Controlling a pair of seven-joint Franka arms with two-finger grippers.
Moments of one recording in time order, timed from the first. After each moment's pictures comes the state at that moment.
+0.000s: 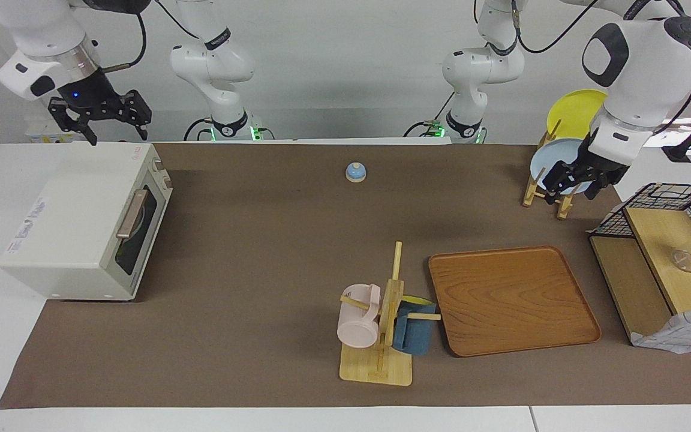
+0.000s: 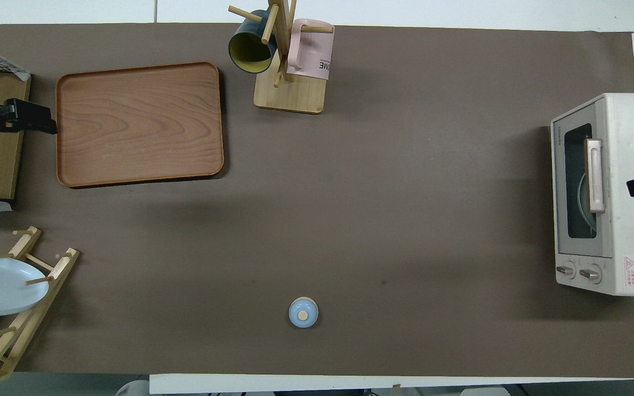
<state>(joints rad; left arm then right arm) -0.02 -0.01 -0.07 -1.73 -0.02 1.81 -0.12 -0.08 -0.10 -0.01 -1.63 -0.04 1.45 -0.24</state>
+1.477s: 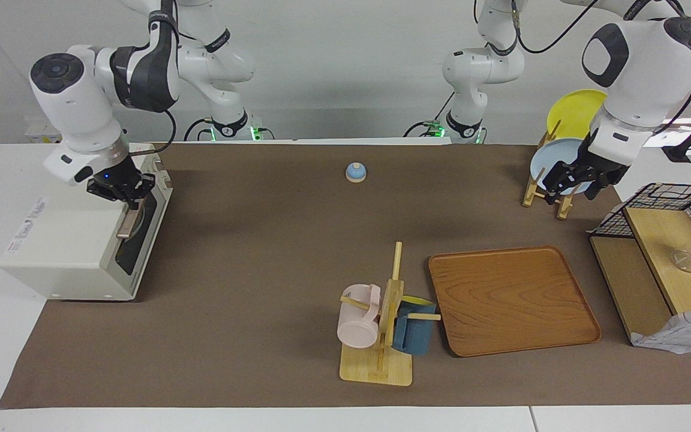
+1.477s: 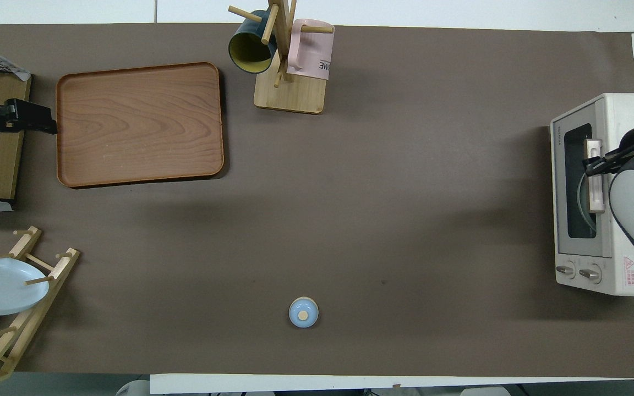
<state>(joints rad) -0.02 -0.01 -0.07 -1.73 -0.02 1.81 -0.12 -0.09 -0.02 -0.02 -1.93 -0.15 1.86 -0.25</state>
